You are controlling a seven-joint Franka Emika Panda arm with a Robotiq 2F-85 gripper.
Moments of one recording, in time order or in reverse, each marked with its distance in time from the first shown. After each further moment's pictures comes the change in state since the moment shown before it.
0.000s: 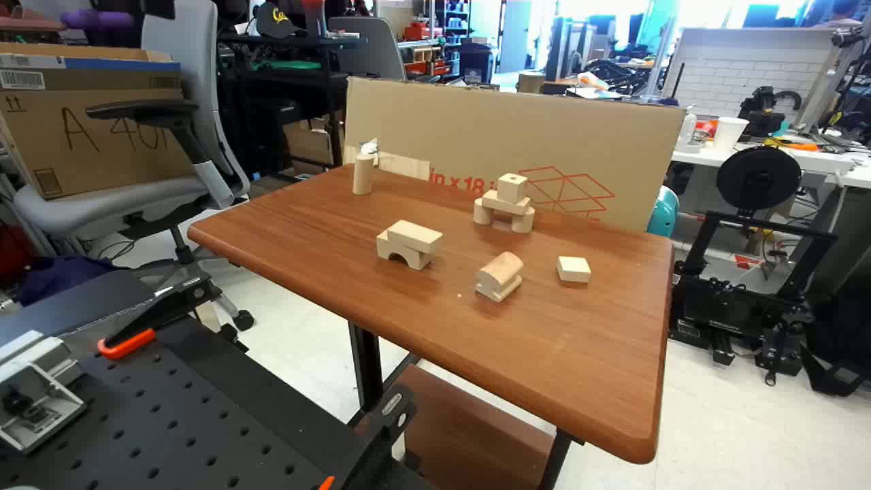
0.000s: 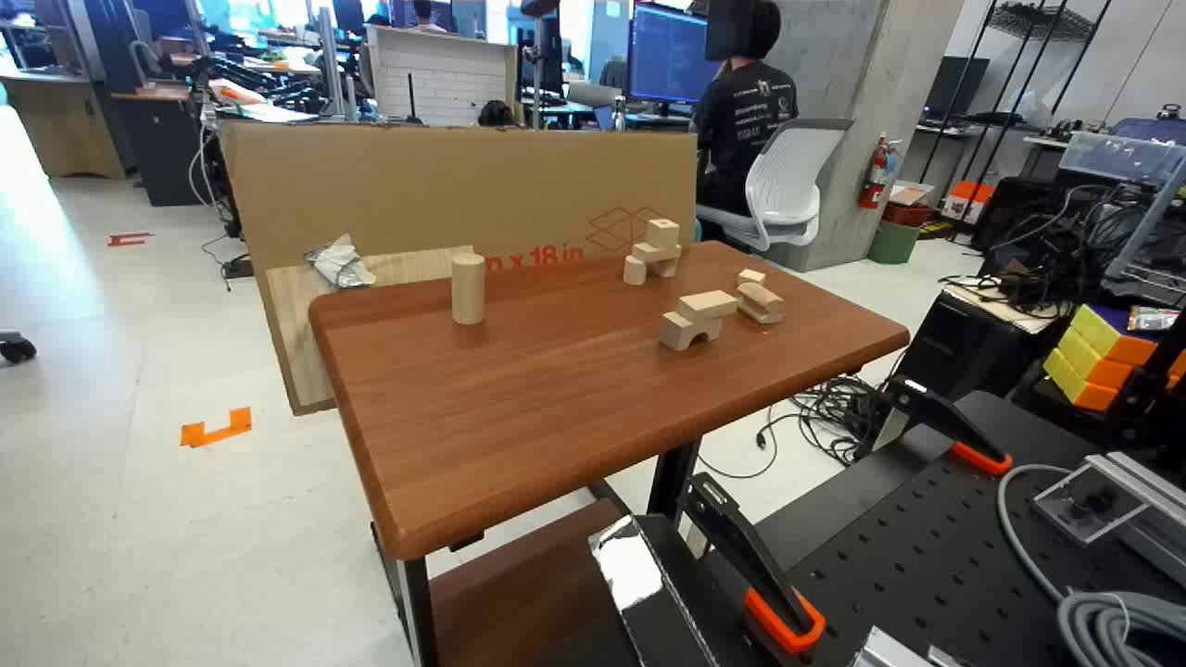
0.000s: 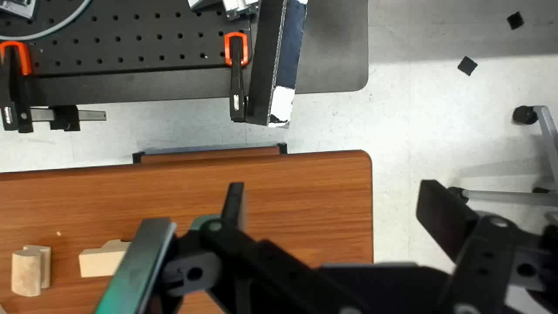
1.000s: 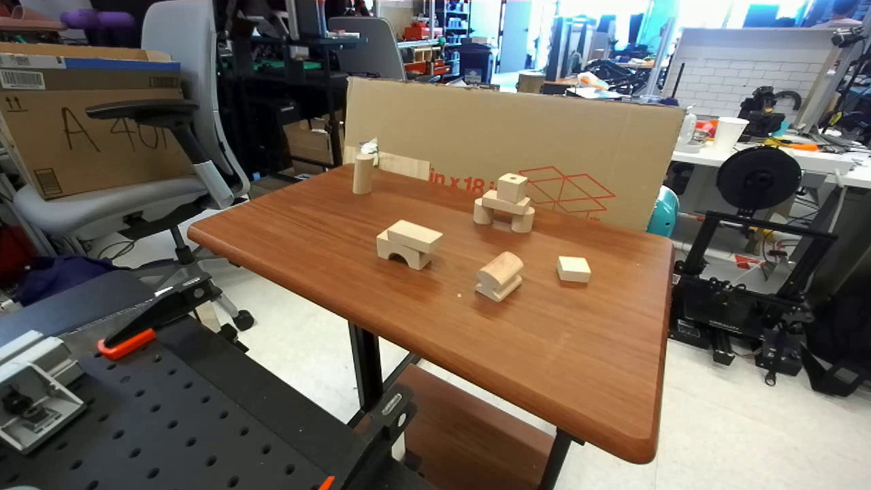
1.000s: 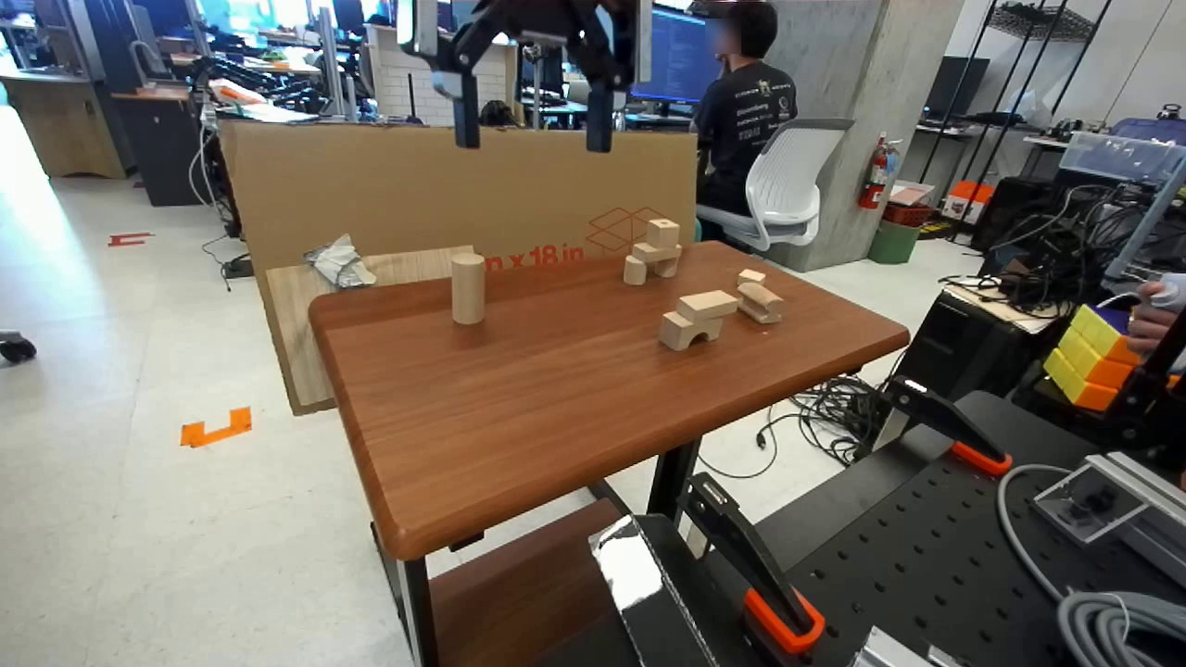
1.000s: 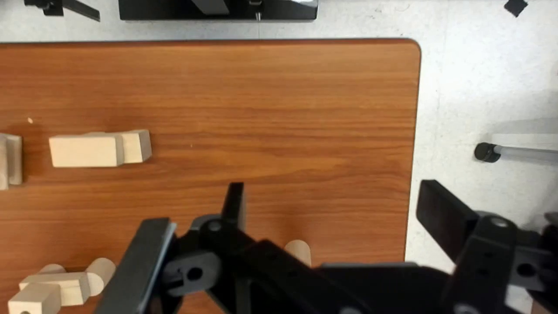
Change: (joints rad) arm -0.007 0.345 -0.039 0.231 -0.170 0.182 0.006
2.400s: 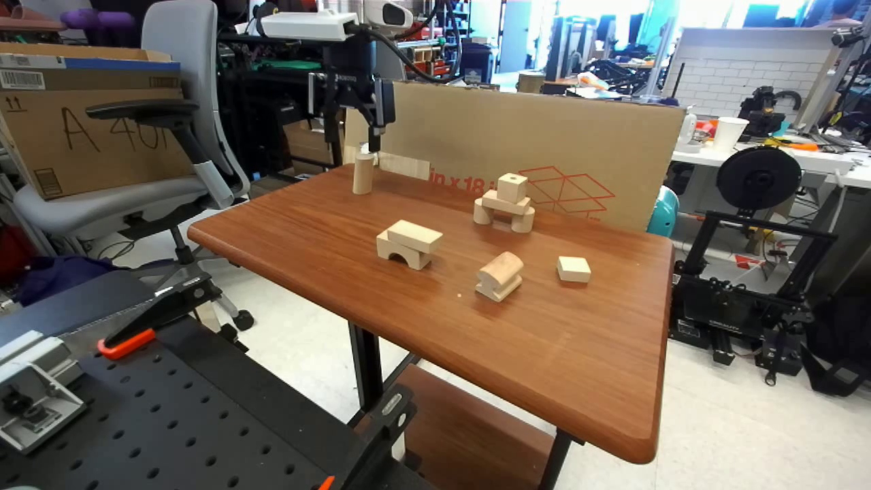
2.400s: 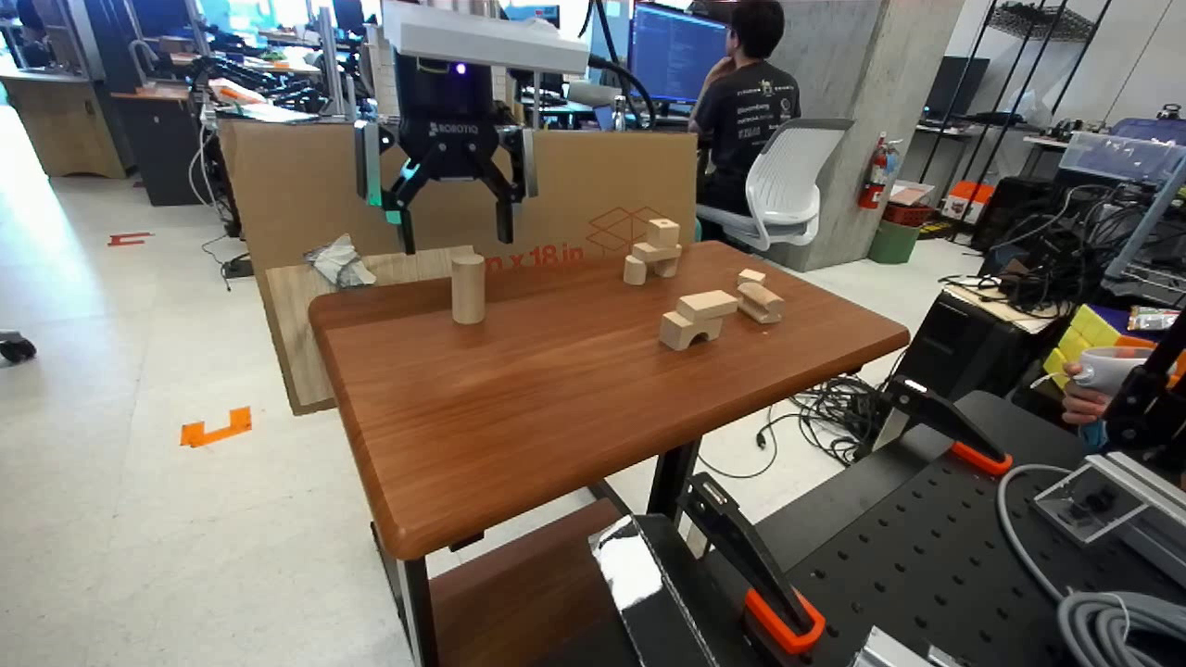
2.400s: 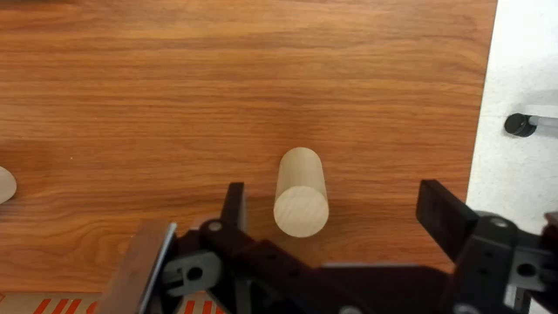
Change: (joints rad) arm 0.073 0.524 -0.100 0.533 -0.054 -0.014 -0.039
